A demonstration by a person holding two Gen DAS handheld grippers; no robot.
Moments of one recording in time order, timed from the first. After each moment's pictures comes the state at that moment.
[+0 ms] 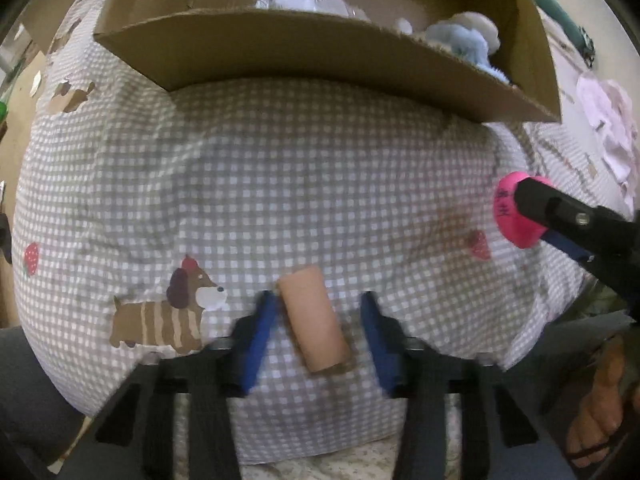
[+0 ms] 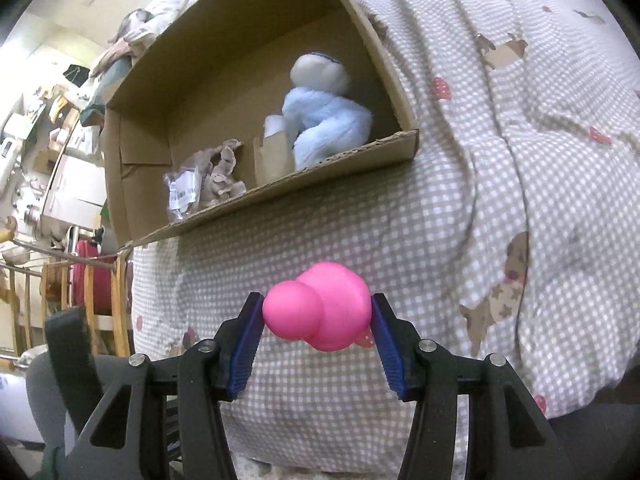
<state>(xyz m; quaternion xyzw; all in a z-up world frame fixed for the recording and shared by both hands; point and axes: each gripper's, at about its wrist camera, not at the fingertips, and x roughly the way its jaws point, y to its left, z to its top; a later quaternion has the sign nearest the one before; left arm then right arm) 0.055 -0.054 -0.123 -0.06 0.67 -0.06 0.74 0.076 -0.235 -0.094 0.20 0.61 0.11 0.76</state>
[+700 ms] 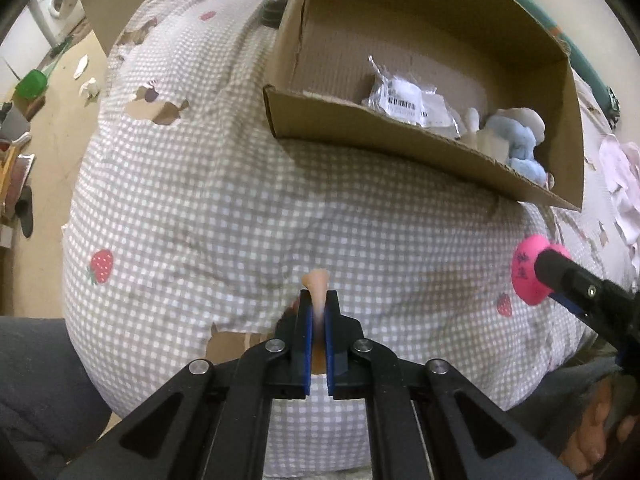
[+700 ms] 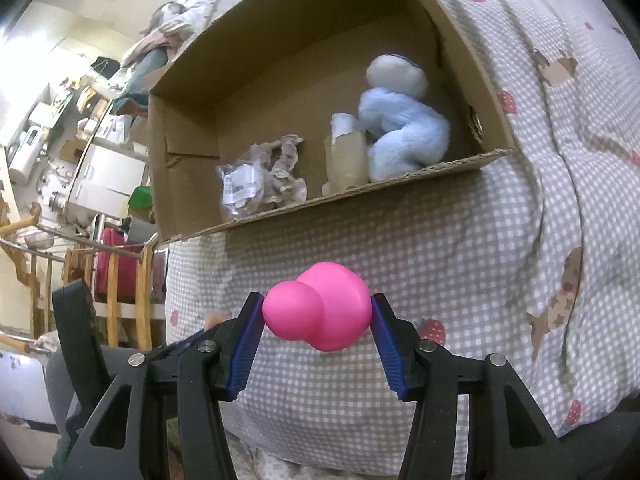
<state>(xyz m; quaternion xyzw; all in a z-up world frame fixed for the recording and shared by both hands) 0.058 0.023 -0.083 -0.11 0.62 0.01 0.78 0.080 -0.203 -0.083 0.21 0.60 0.17 0.76</state>
